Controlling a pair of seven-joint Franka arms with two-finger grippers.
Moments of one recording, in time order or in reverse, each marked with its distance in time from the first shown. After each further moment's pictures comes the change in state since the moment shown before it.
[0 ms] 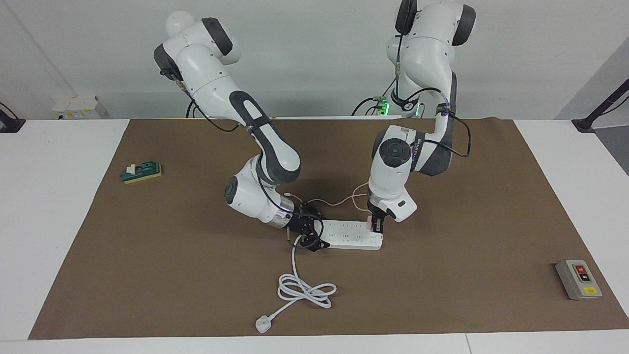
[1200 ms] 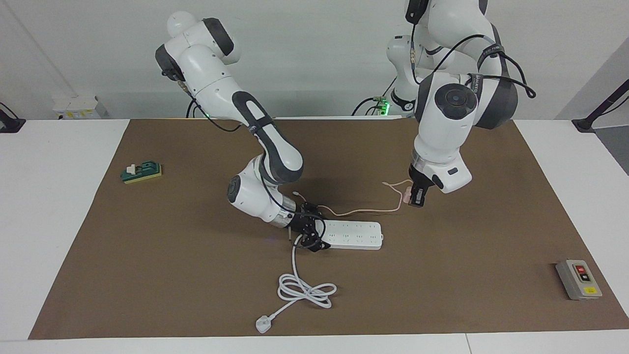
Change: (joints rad) left arm 0.107 -0.125 0.011 0.259 0.006 -0.448 0.397; right arm 0.013 0.003 -0.001 -0.006 0.001 0.035 0.012
